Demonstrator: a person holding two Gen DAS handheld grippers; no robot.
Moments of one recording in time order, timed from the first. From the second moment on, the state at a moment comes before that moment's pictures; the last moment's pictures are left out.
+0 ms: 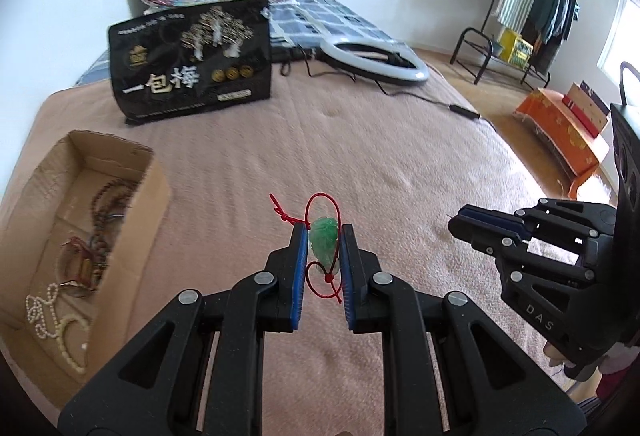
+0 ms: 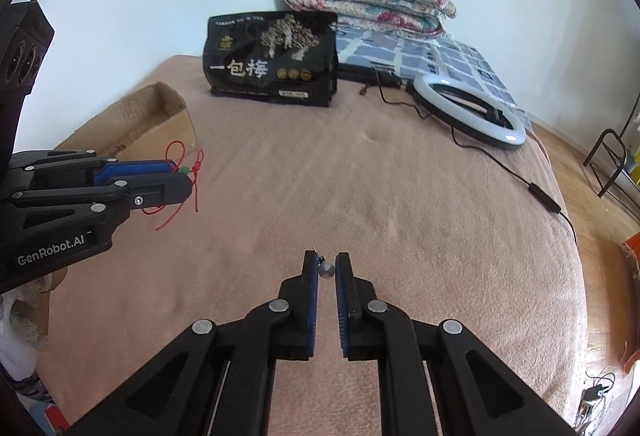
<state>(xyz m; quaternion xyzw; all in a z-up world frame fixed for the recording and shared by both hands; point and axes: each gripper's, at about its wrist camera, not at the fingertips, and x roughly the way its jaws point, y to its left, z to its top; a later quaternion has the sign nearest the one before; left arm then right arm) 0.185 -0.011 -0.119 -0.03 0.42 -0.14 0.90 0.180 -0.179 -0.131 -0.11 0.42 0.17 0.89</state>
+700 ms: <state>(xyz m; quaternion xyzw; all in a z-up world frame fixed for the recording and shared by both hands) 0.158 0.108 -0.082 -0.08 0.38 -0.06 0.92 0.169 -0.068 -0.083 -0.11 0.36 0.23 0.90</state>
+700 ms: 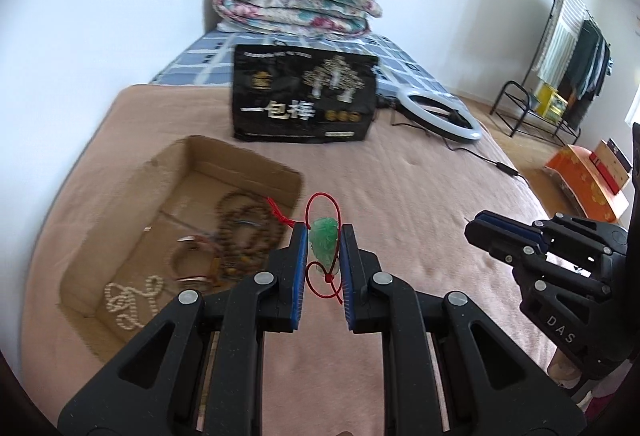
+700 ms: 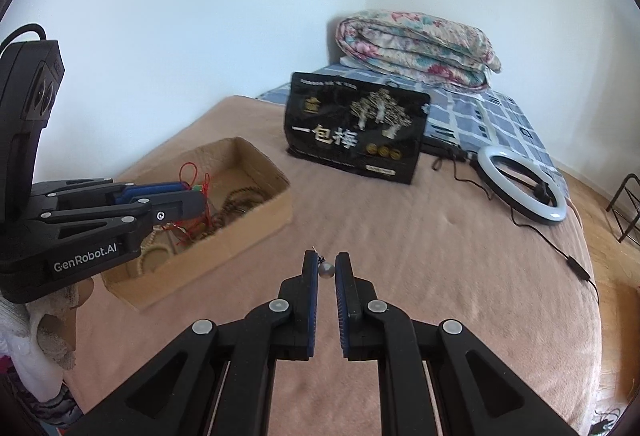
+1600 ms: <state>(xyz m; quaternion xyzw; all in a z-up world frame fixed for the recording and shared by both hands) 0.127 0.220 -0.100 -0.10 0.39 0.03 0.92 0.187 0.049 -0.103 -0.10 0.36 0.32 0.87</state>
